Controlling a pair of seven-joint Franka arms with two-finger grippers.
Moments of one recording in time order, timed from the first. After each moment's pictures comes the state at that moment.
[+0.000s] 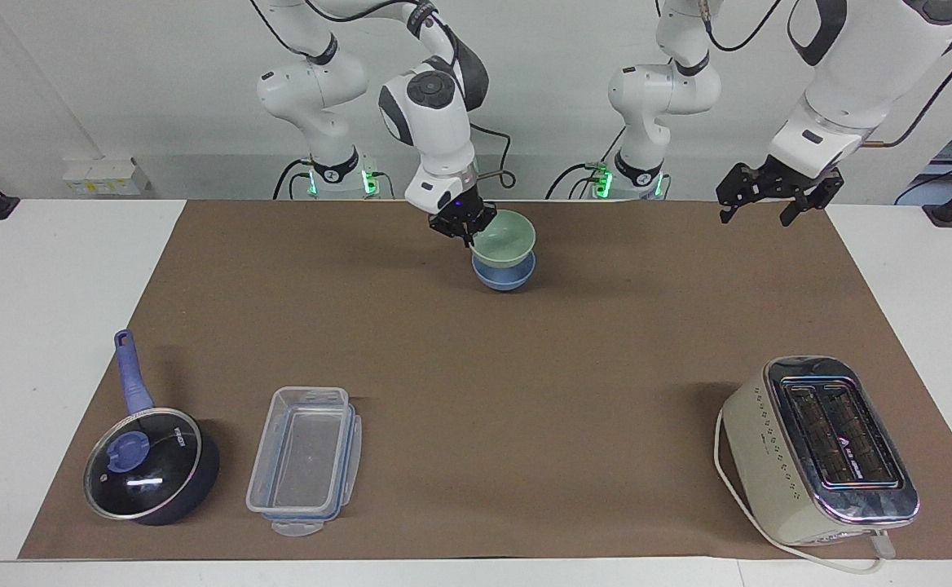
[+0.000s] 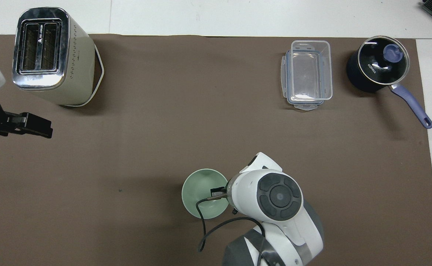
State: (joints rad) left arm -0.07 -0.01 -0.04 -1.58 -0.02 1.50 0.00; right arm 0.51 -0.03 0.16 -2.19 0.18 2.22 0.45
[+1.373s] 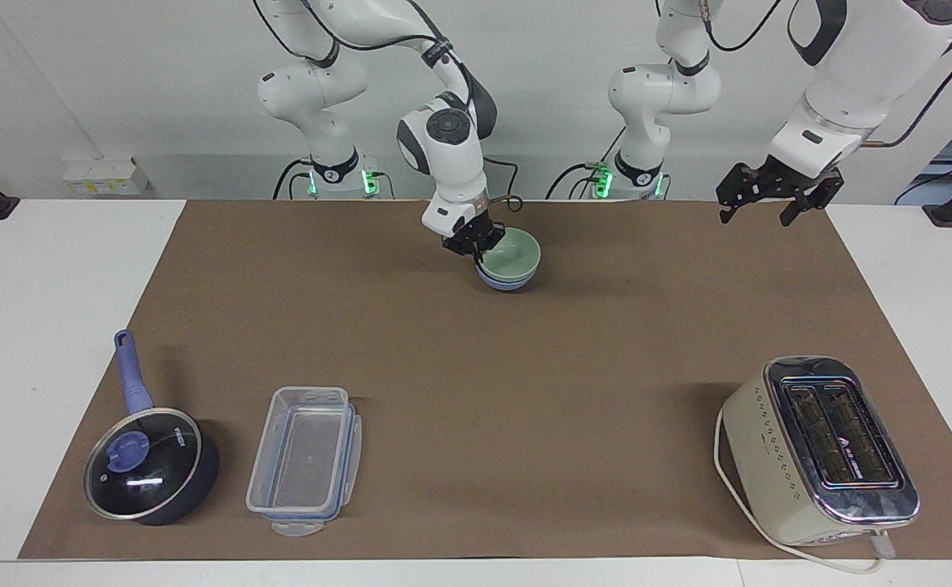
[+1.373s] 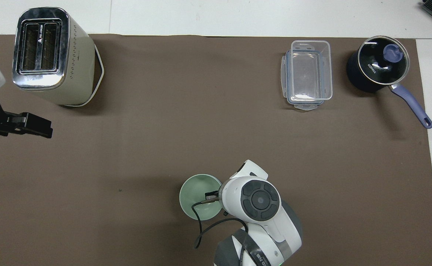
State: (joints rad) left arm -0.07 -0.01 -0.04 -1.58 -0.02 1.50 0.00; right arm 0.54 0.04 0.16 -2.26 0.18 2.36 0.45
